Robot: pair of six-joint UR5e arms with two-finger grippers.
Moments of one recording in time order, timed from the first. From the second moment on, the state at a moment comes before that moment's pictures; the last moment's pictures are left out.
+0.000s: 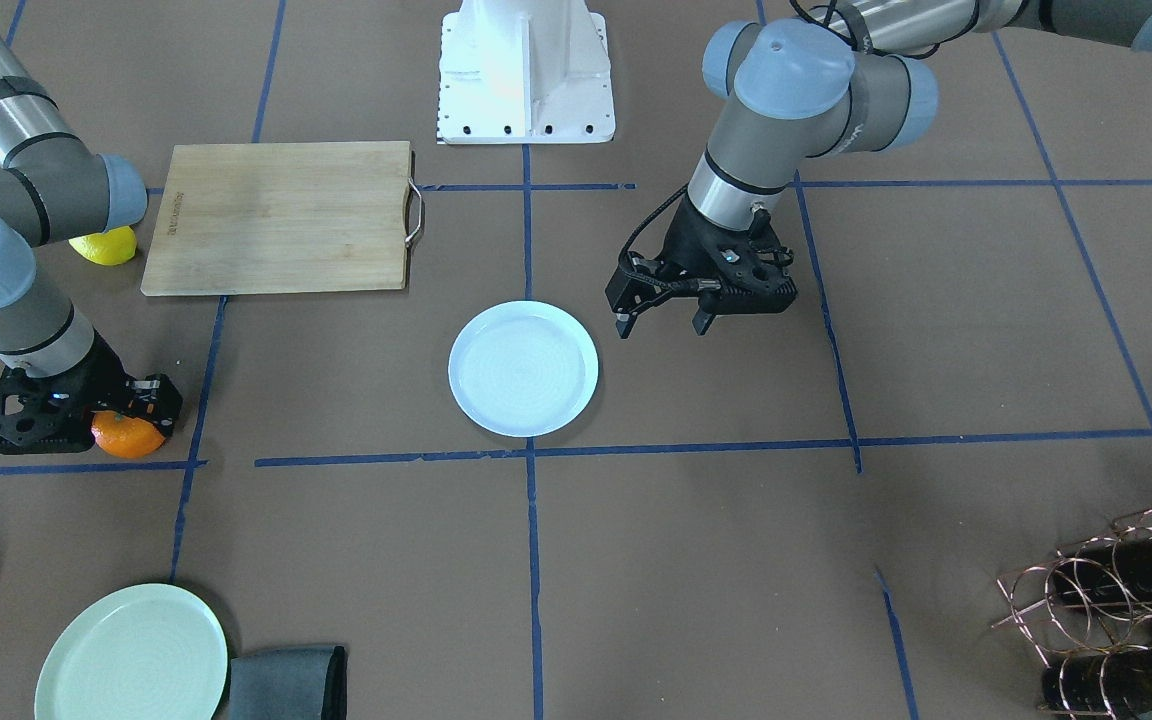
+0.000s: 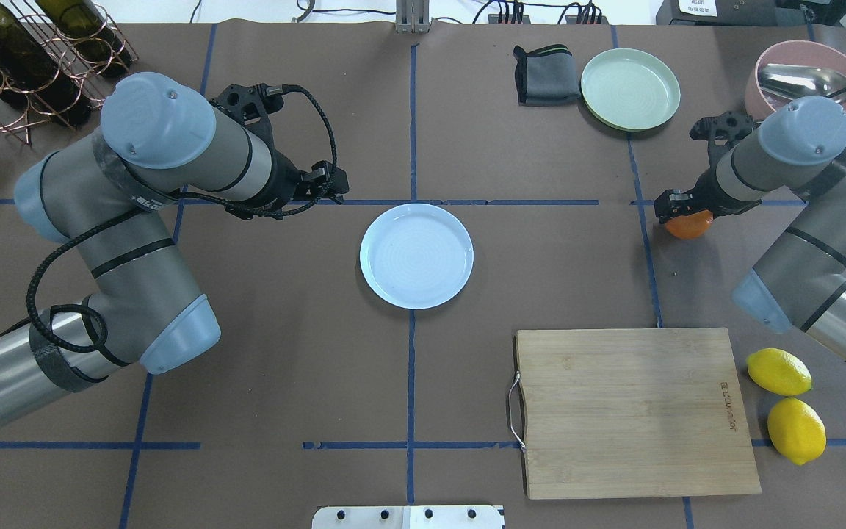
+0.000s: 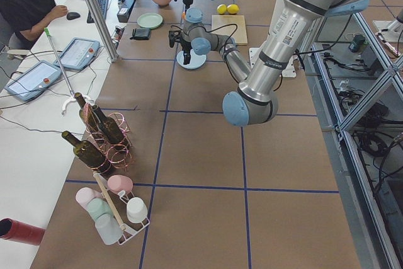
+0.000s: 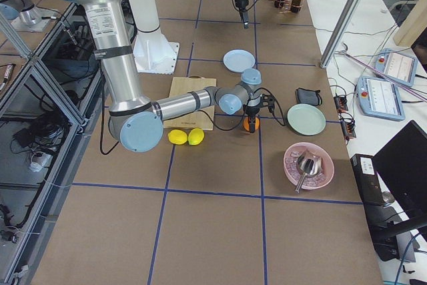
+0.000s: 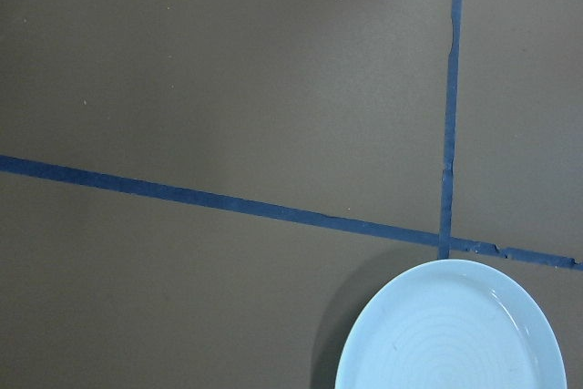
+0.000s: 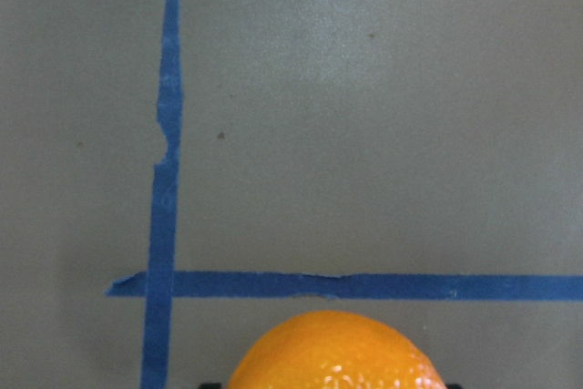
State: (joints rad) left arm -0.68 -2.15 -1.73 -1.85 -1.91 -1.36; right arm 0.89 -1.32 1.53 -1.15 2.00 0.87
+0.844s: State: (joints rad) left arm -0.72 -2.13 -1.75 -1.85 -1.92 -1.34; right arm 0.90 -1.06 1.68 -1.32 2.12 1.16
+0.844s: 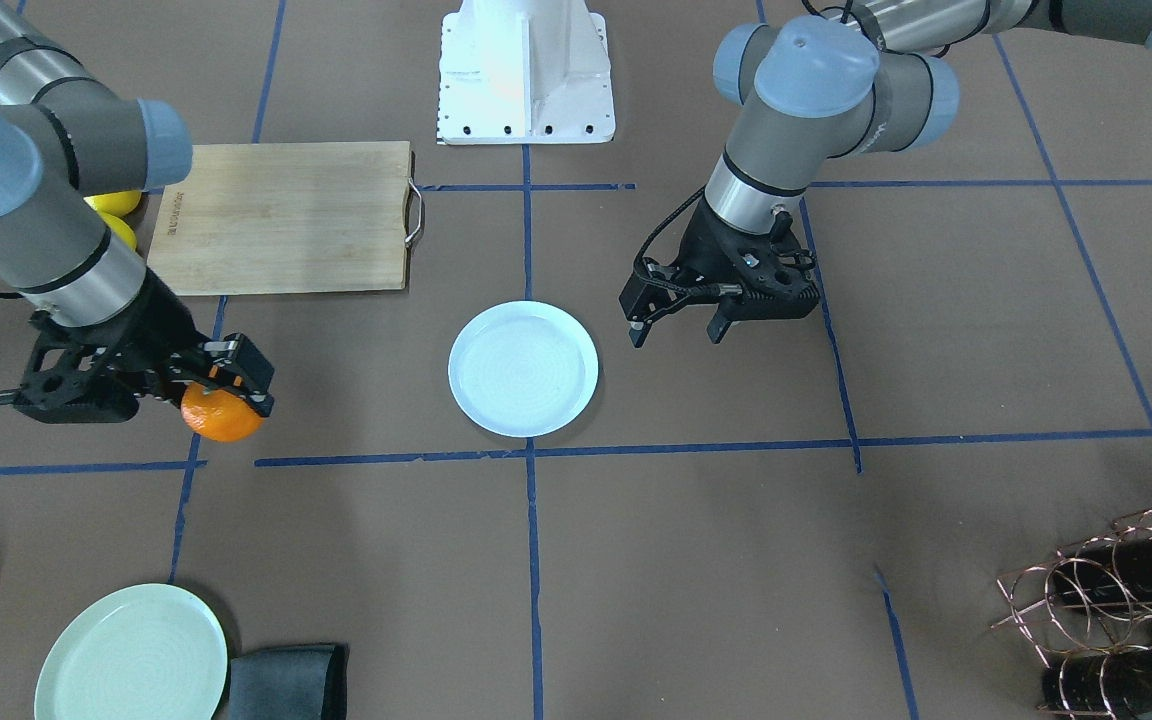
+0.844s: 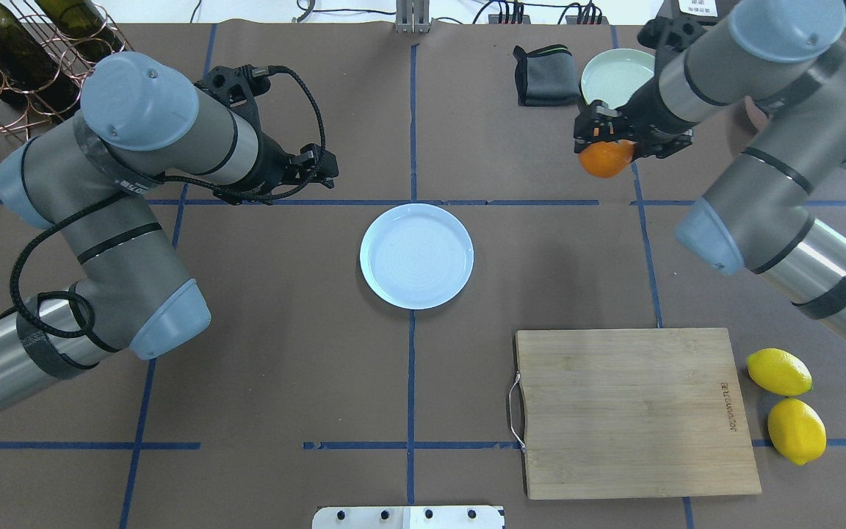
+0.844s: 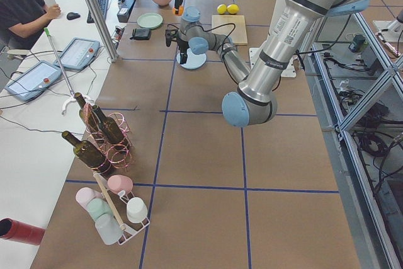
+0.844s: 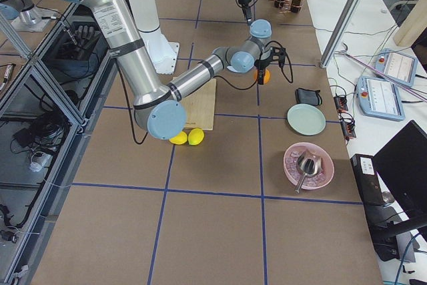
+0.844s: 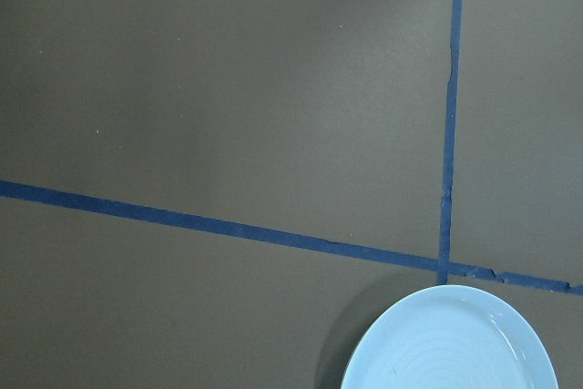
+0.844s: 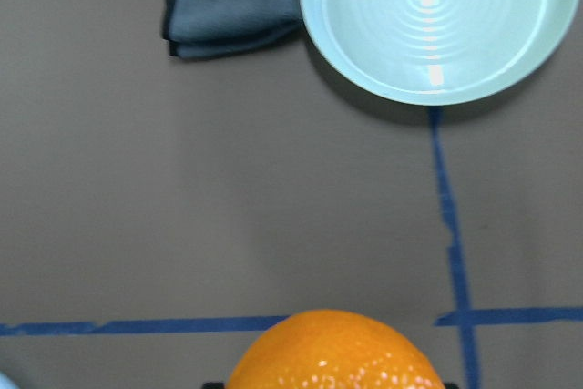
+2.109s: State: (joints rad) left arm -1.02 -1.81 -1.94 -1.69 -2.02 -0.60; right arm 0.51 -0.74 1.41 -1.39 1.75 1.37
